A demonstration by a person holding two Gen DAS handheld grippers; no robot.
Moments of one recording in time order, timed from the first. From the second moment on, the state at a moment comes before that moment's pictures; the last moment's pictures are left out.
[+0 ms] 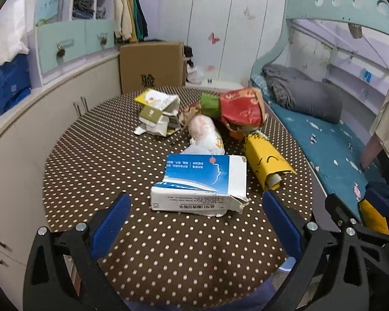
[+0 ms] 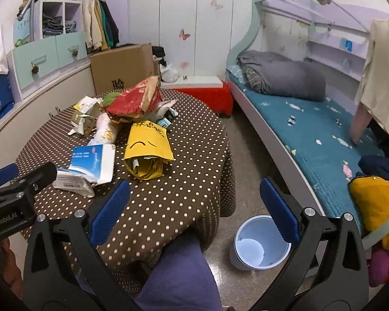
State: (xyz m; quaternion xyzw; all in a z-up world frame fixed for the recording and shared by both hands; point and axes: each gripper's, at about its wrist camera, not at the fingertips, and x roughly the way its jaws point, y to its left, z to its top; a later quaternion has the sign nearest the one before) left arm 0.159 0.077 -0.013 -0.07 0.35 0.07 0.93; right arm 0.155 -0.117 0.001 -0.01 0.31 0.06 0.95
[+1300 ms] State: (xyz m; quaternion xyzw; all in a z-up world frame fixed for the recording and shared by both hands) left arm 0.194 0.087 -0.049 -0.05 0.39 -0.03 0.92; right arm 0.201 -0.113 -0.035 0.01 0.39 0.05 0.92
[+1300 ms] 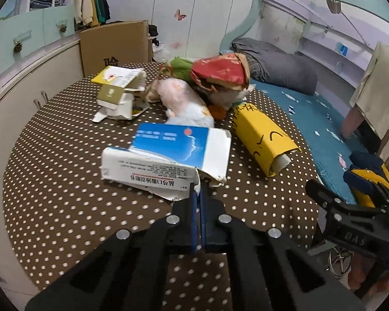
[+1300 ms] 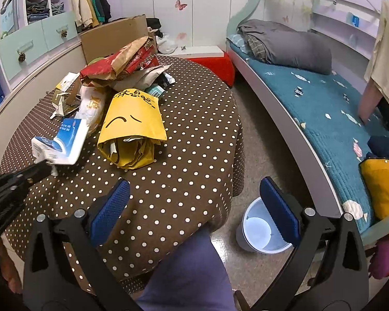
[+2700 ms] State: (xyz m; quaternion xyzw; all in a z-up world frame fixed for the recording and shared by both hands) left arm 0.184 0.140 -0.024 -0.07 0.36 0.06 0.93; right arm 0.231 -0.069 -0.013 -0.02 0.35 0.14 0.92
